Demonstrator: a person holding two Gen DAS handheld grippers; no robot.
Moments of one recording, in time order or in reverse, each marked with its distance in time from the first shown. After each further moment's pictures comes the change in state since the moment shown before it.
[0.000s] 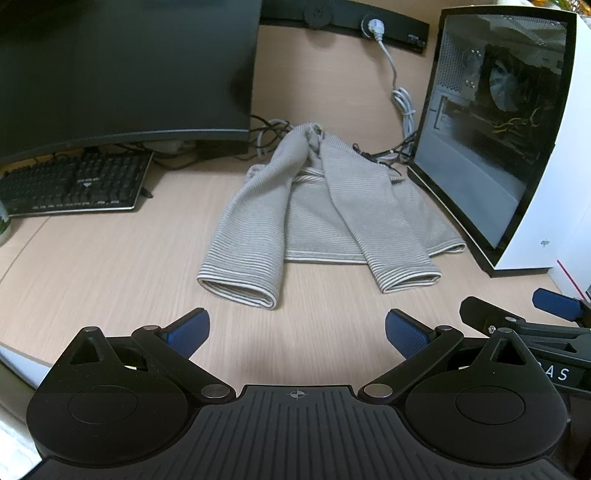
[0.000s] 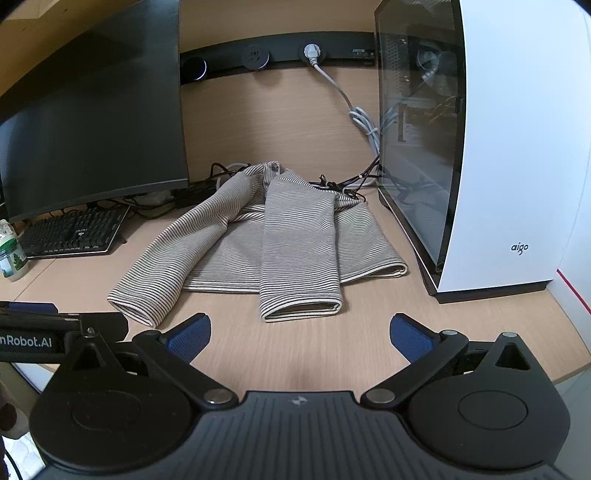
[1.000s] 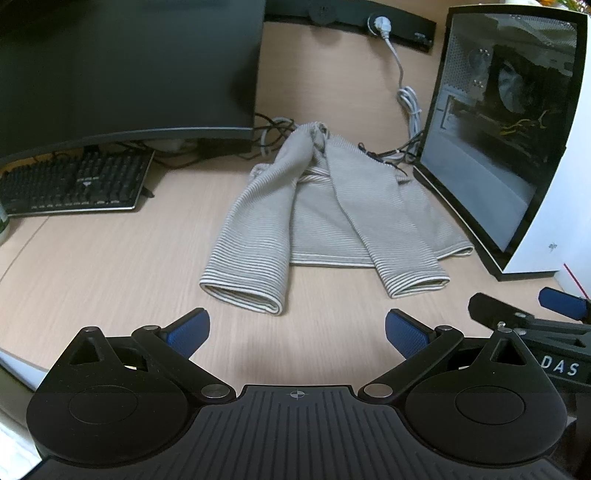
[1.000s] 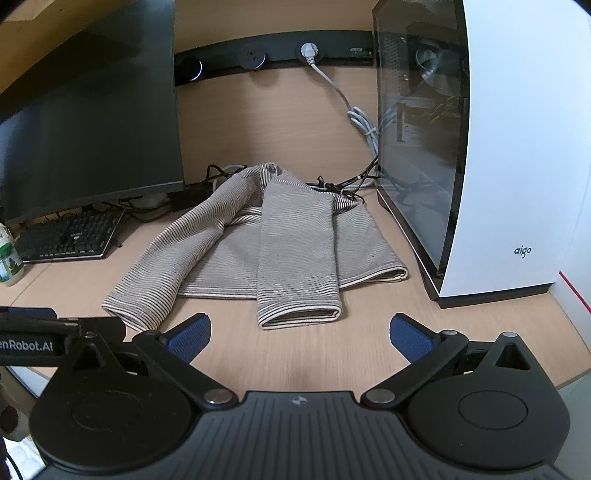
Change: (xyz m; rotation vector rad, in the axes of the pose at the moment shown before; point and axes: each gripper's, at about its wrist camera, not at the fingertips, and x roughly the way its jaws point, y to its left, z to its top) left arm 0.012 0.005 0.005 -0.008 0.011 0.010; right arm 0.009 -0.001 0.006 0.005 -0.005 0.007
